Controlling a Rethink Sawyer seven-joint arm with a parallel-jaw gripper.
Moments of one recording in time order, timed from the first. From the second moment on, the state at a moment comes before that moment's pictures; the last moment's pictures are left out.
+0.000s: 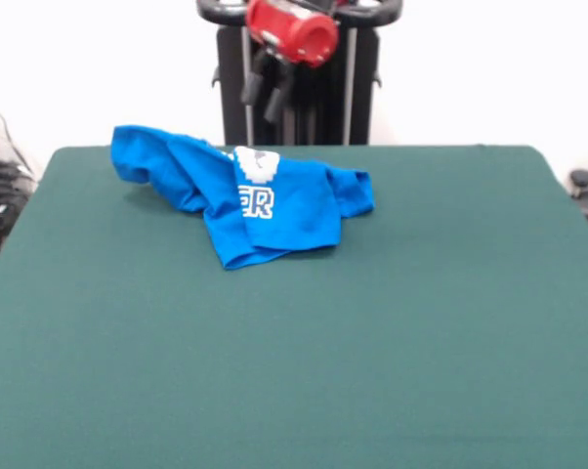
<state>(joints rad) 0.07 -0.79 -0.37 1.94 -0.36 0.15 2.93</state>
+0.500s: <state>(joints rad) 0.09 -0.79 -0.29 1.87 -0.36 0.16 2.93</state>
